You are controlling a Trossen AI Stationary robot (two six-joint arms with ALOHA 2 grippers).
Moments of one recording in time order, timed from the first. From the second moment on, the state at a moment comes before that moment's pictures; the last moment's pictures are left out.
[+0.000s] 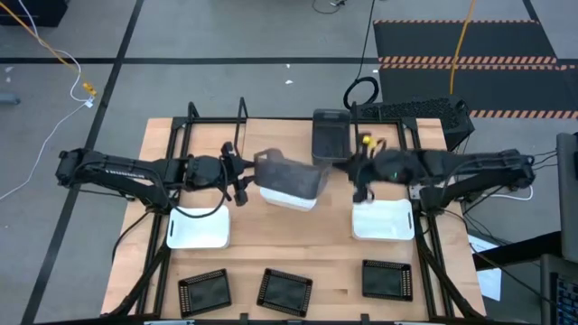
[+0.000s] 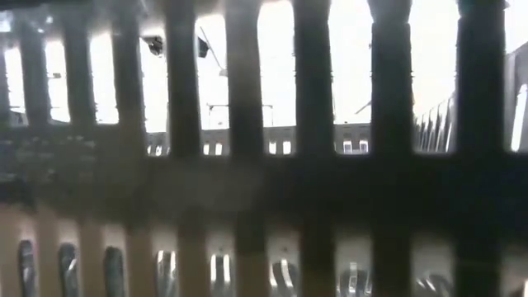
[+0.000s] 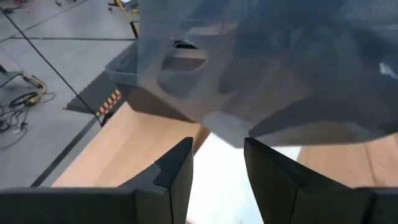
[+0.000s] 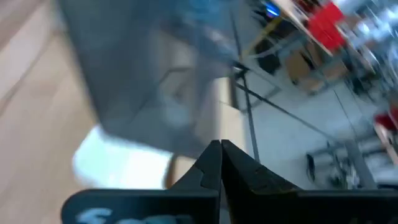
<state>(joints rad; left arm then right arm) -0.03 1.05 0.75 -0.10 -0.36 -0.01 0.06 1.08 1.12 -0.54 0.39 -0.44</state>
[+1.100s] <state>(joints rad) 0.02 1.05 0.75 -0.19 -0.45 -0.07 -0.10 1.62 1.23 -0.75 0.06 -0.78</state>
